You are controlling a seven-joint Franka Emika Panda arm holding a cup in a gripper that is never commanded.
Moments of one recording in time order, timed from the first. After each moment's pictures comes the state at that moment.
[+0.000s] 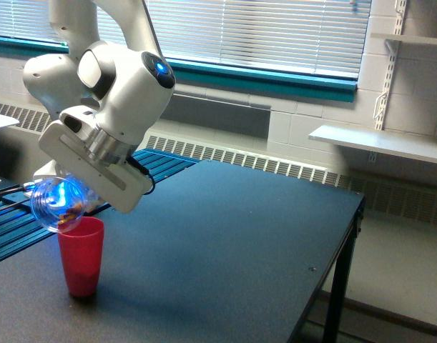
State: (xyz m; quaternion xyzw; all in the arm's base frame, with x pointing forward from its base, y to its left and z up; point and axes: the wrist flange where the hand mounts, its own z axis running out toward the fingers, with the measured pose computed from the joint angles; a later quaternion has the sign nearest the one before) arm 0.334 -0.284 0.268 0.46 -0.85 -0.06 0.26
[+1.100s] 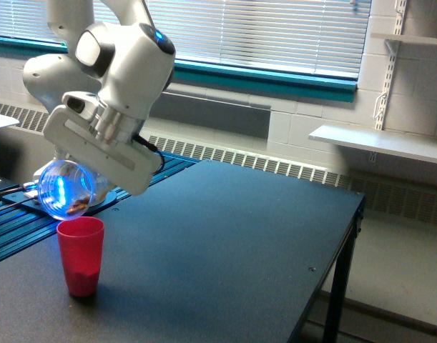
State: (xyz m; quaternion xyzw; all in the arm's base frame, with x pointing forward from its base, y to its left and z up) arm 0.348 -0.287 0.309 0.45 -0.86 0.00 0.21
